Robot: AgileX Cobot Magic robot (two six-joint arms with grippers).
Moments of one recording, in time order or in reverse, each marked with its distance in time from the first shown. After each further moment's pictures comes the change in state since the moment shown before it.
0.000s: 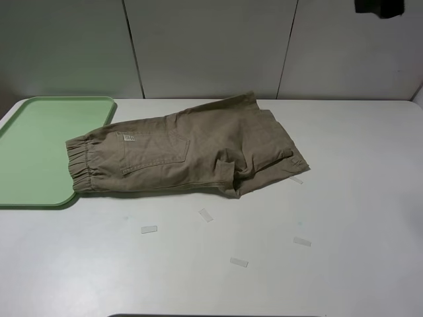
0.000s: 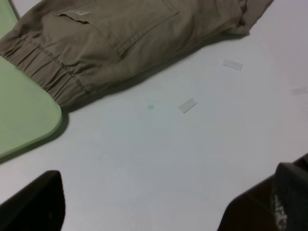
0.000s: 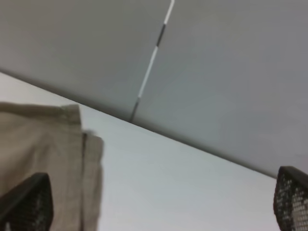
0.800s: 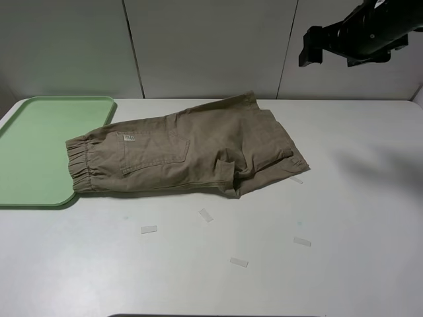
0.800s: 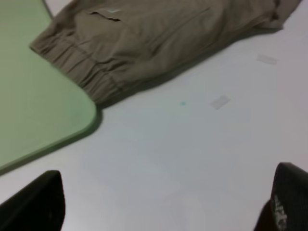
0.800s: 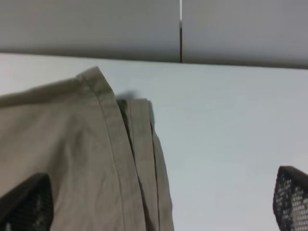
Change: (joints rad) left arm 0.000 0.000 0.000 0.096 0.002 0.000; right arm -0.151 0.488 -0.169 0.456 -0.047 -0.160
